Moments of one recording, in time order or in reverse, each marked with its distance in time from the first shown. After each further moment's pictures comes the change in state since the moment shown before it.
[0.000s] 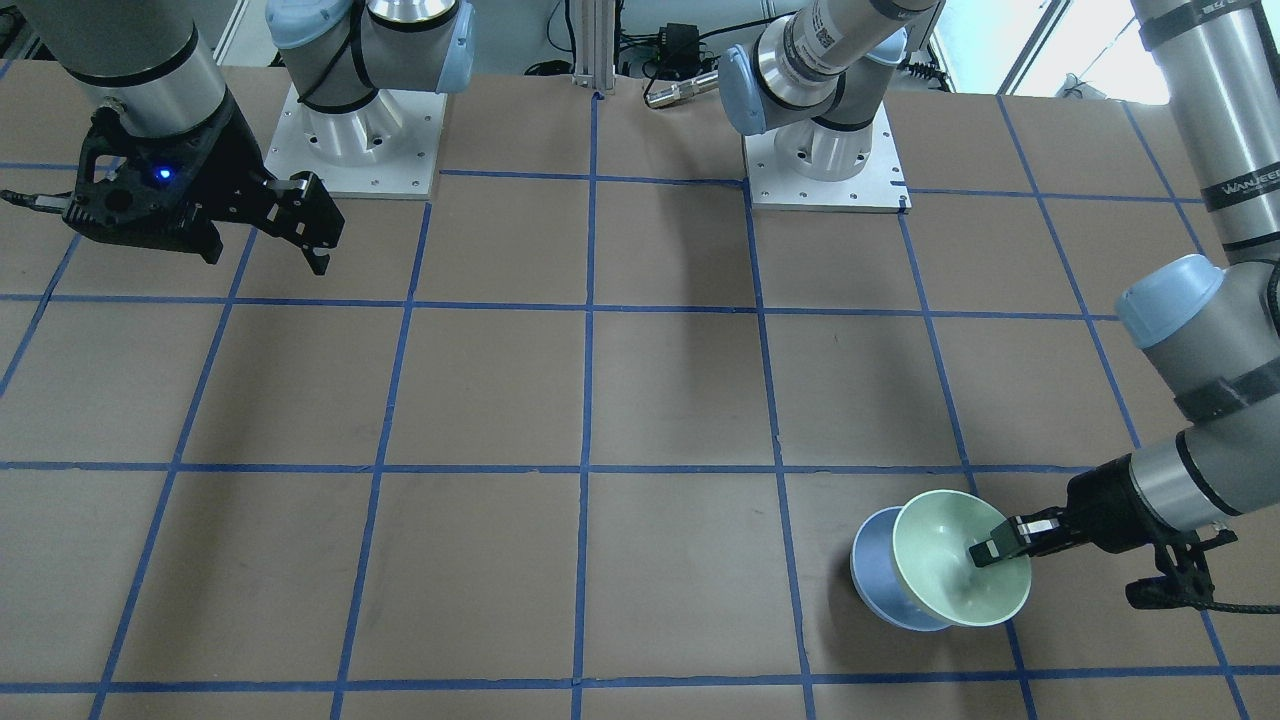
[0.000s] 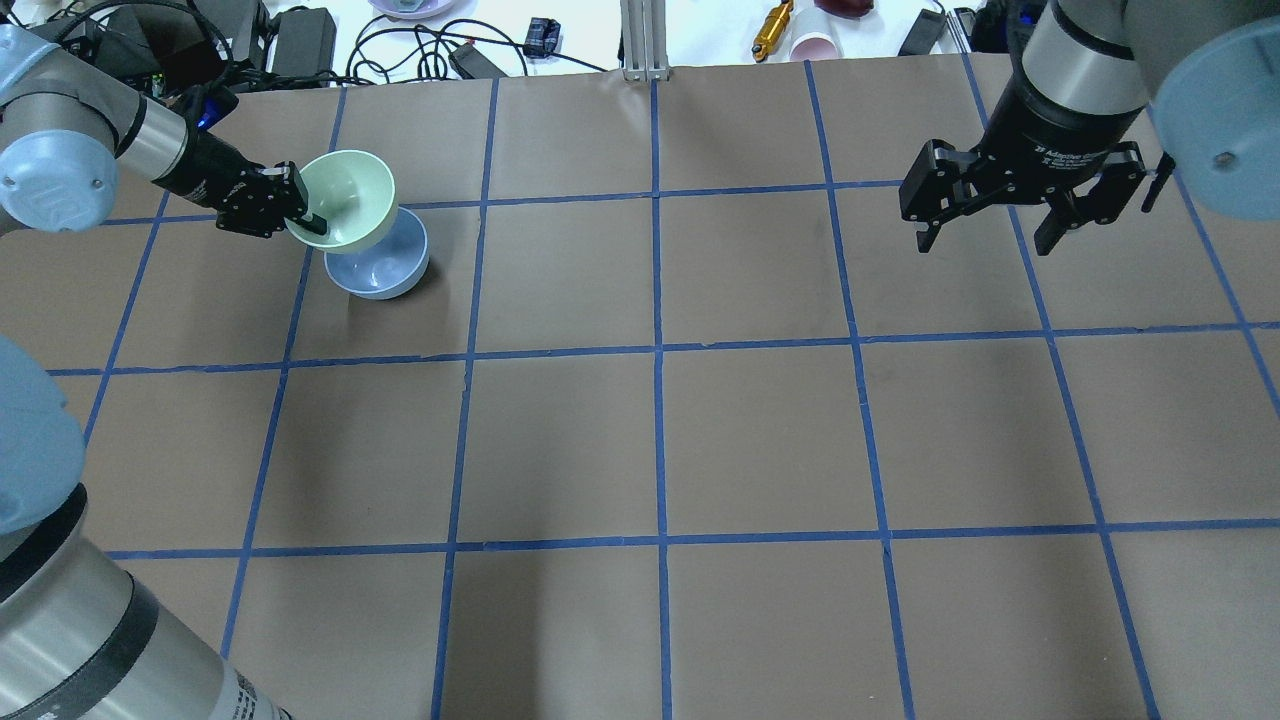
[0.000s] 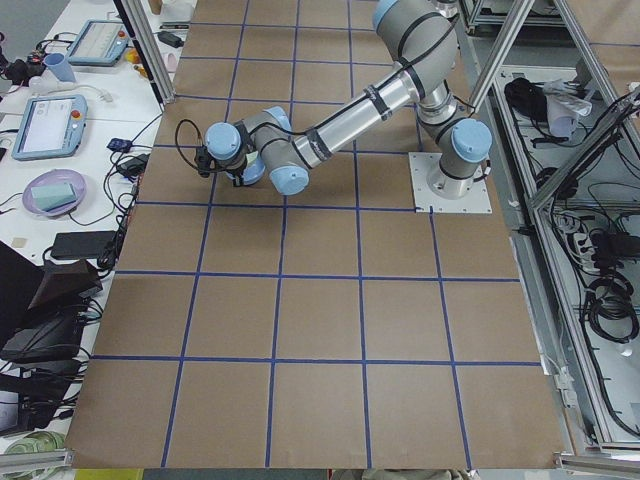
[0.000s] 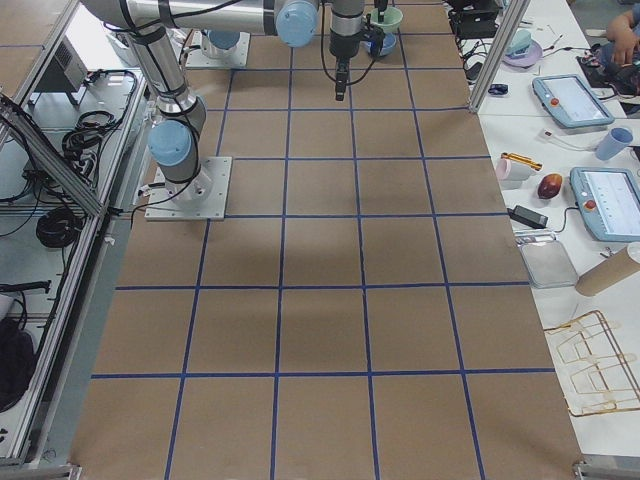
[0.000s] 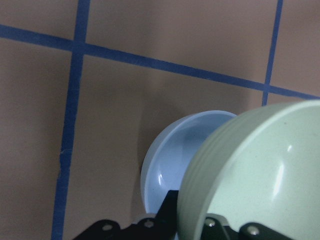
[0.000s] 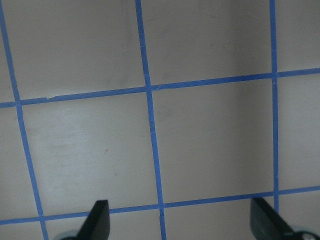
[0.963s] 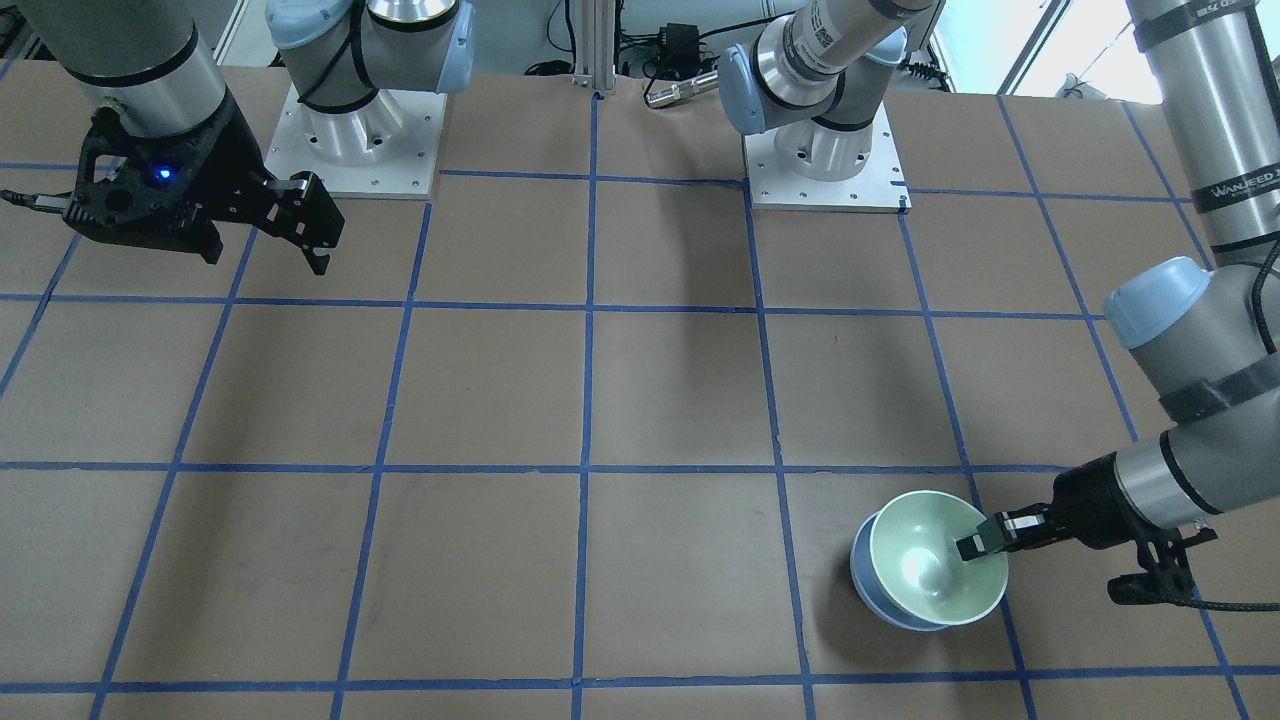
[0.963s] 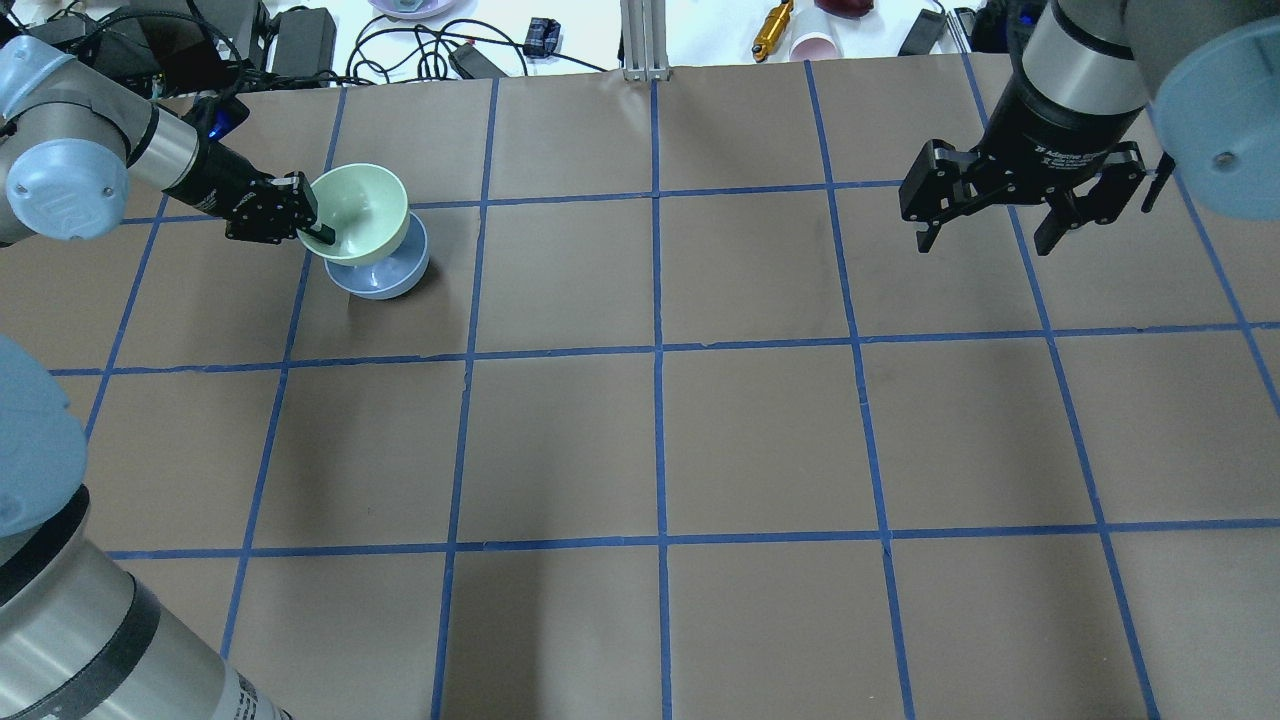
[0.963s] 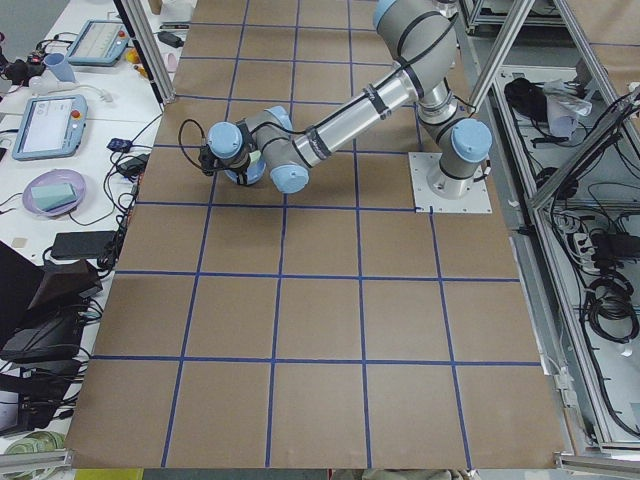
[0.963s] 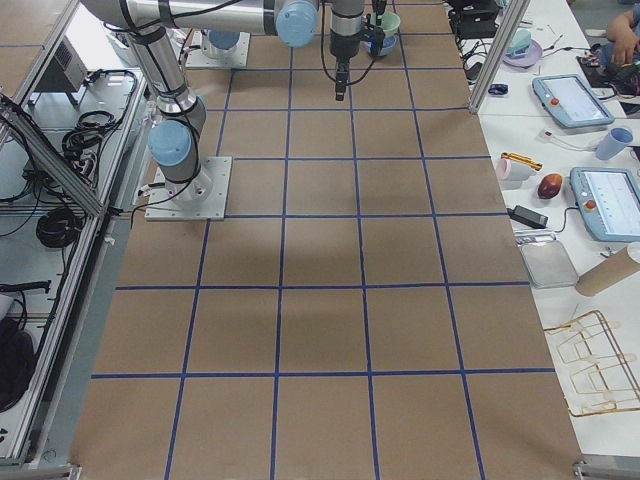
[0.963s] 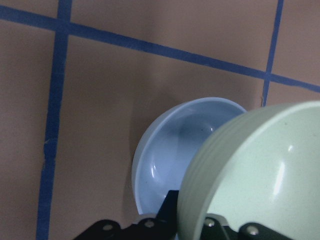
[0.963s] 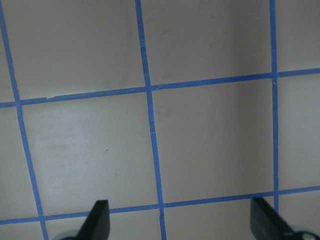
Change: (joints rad) left arm -0.003 0.001 -0.021 0.002 0.004 0.001; right arm 0.000 0.000 0.000 0.000 0.000 0.000
